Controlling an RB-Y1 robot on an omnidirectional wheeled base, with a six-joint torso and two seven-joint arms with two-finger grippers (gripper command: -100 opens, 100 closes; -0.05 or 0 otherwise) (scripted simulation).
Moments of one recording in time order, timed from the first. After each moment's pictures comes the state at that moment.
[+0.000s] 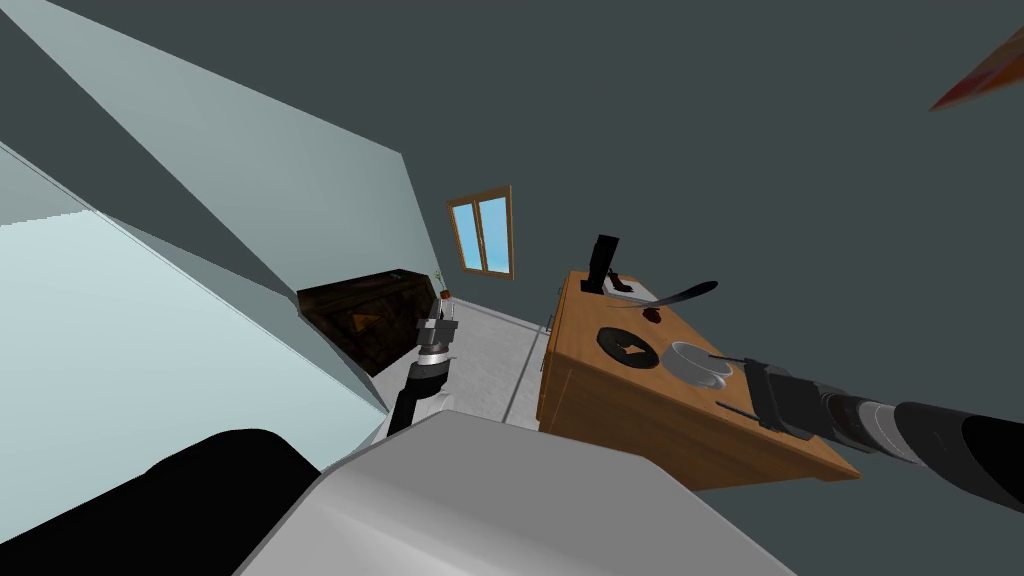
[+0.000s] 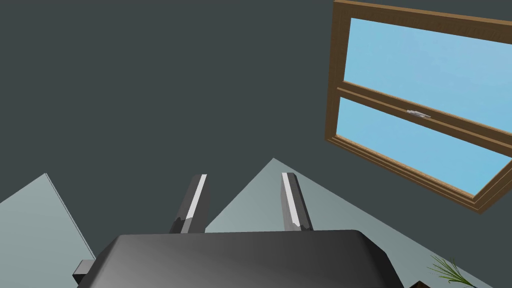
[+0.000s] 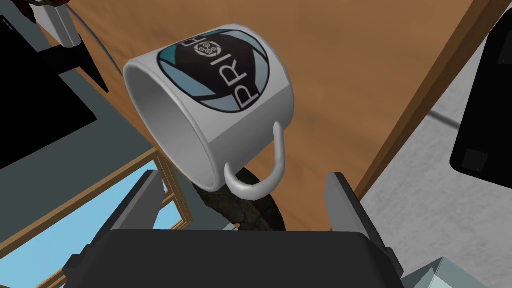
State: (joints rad) left arm 0.55 0.03 -0.04 -2.32 0.05 -0.52 0.15; right arm 1.62 -1.48 -1.04 -2.02 0.75 -0.34 0.50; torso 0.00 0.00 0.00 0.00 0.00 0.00
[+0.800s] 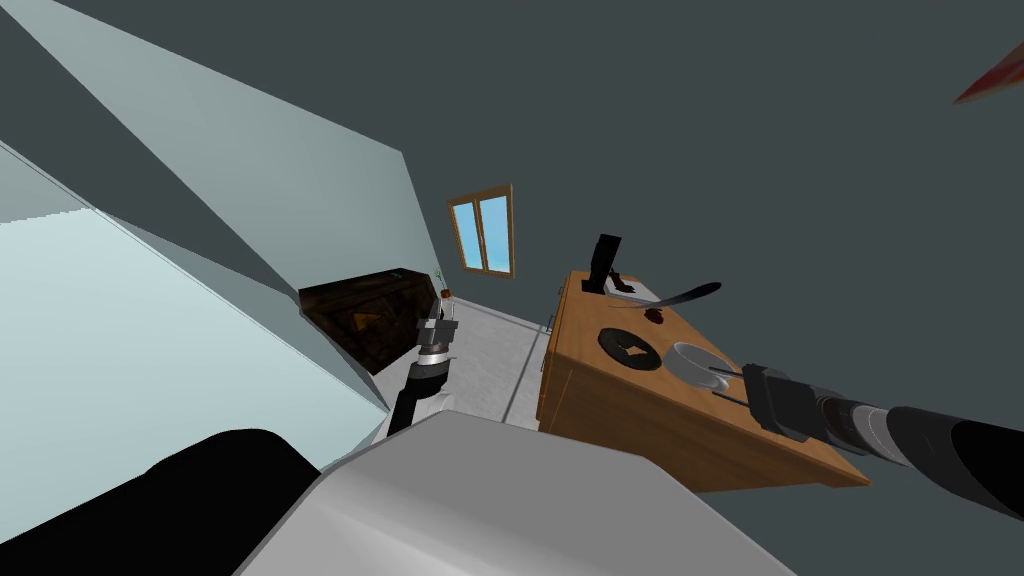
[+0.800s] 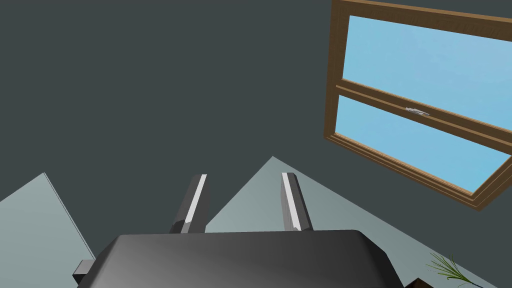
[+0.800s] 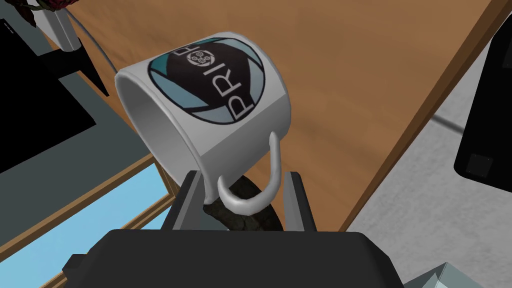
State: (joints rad) left arm 0.55 0.03 -0.04 -2.32 0.05 -0.52 0.15; right arm 1.60 -1.49 -0.99 -2.03 0.75 -0.29 0.52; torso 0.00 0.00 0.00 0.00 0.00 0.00
